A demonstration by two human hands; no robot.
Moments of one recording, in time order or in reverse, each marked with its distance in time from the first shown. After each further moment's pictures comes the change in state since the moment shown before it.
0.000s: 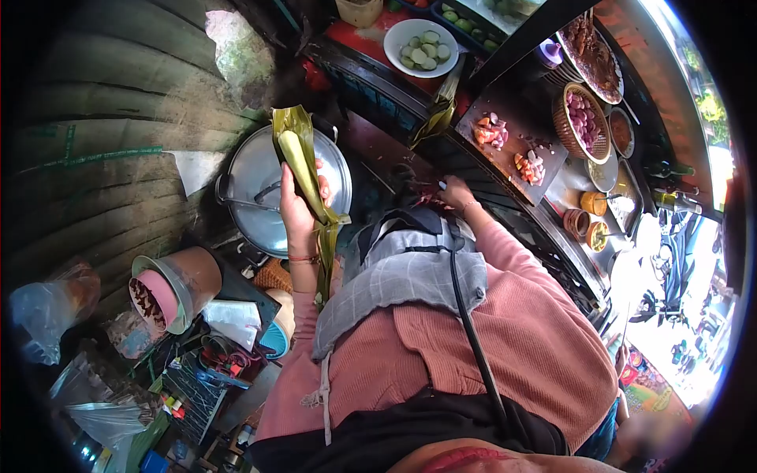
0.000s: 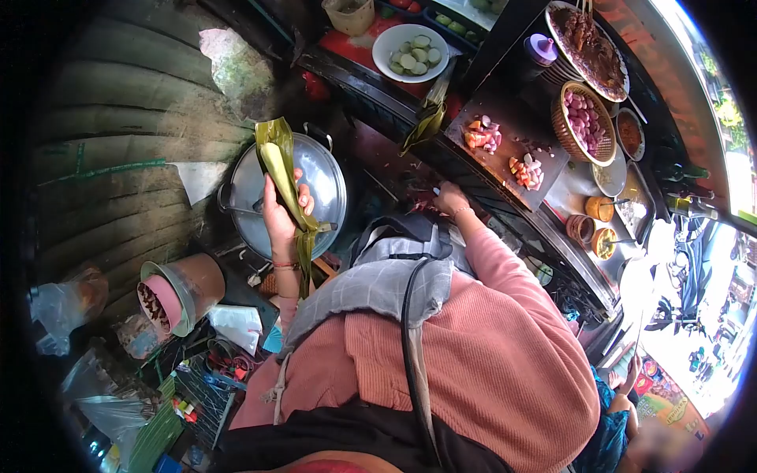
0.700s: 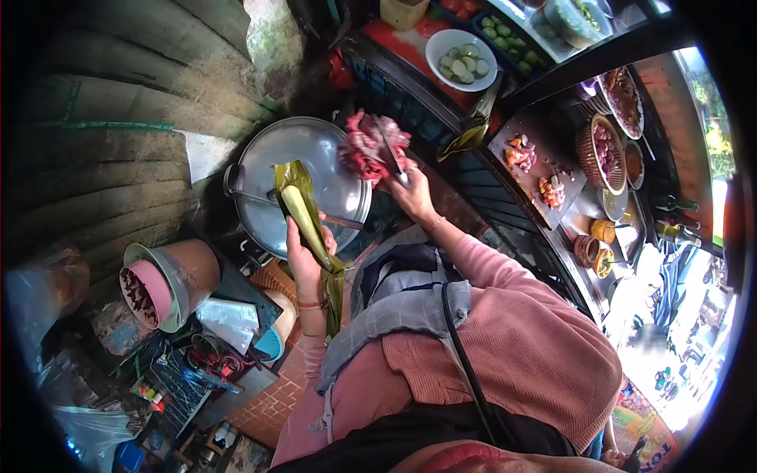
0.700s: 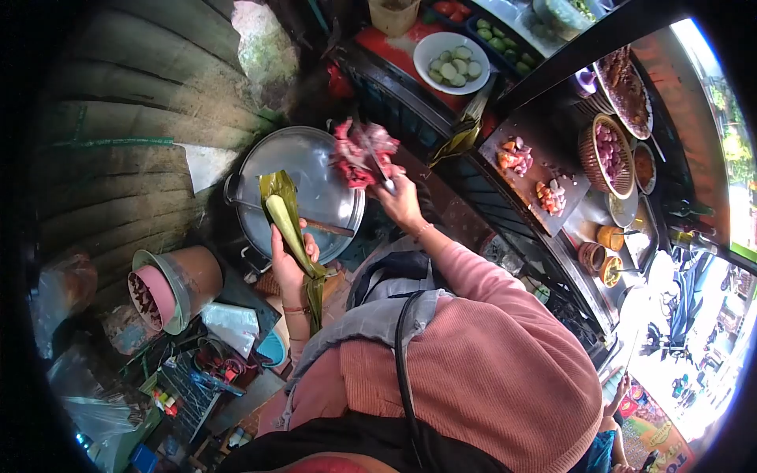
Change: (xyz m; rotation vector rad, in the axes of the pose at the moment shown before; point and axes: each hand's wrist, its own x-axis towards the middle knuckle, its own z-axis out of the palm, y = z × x) left_hand -0.067 -0.003 -0.072 -0.050 0.159 0.023; right_hand -0.015 -0.178 0.047 0.695 0.427 -0.652
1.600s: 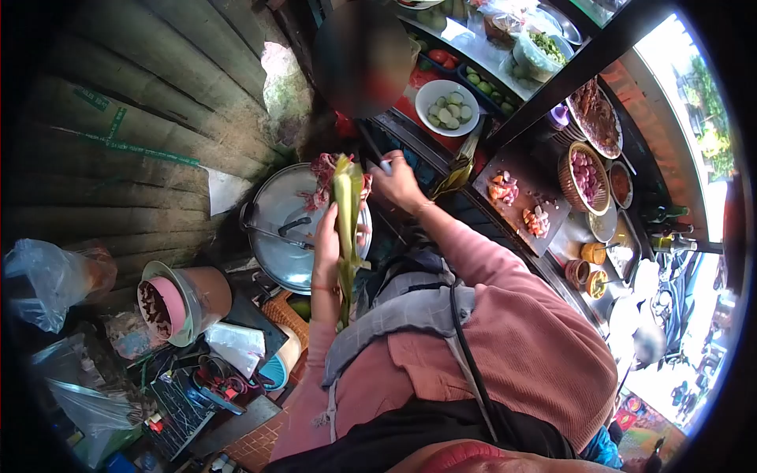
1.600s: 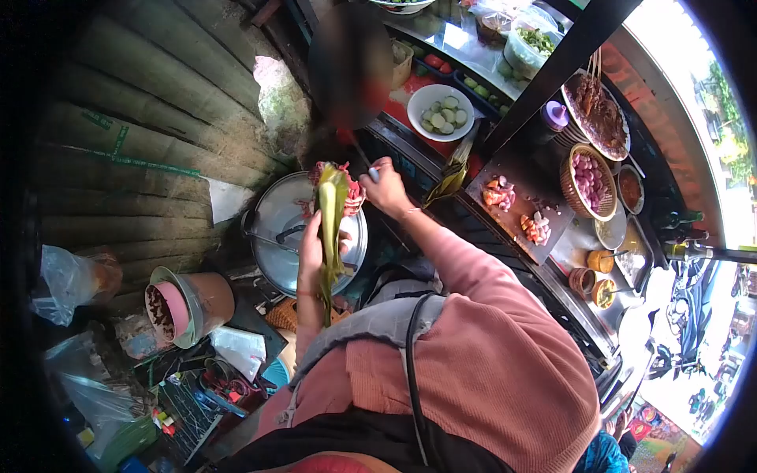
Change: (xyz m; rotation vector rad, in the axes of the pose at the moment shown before) left_hand 0.062 -0.003 0.068 0.206 -0.101 -0.149; right_hand 0.095 -0.080 -0.010 -0.163 -0.111 0.320
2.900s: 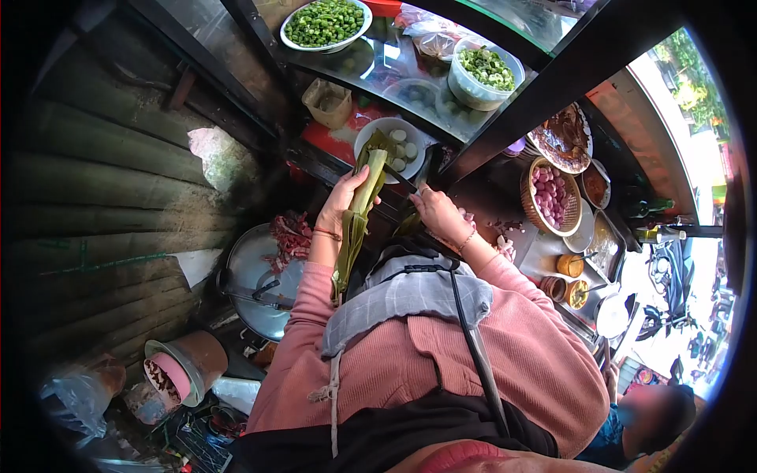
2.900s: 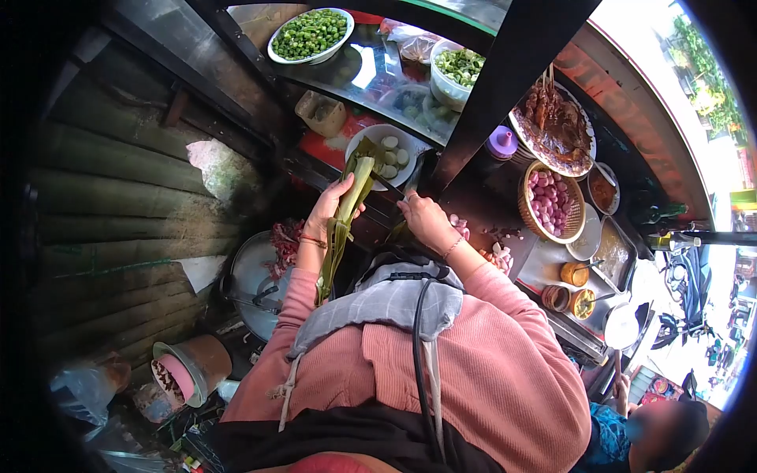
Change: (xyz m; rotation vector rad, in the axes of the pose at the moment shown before) left_hand 0.193 -0.006 0.137 0.258 -0.251 -0.323; right_hand 0.019 0.043 -0.182 -0.490 0.009 -0.135
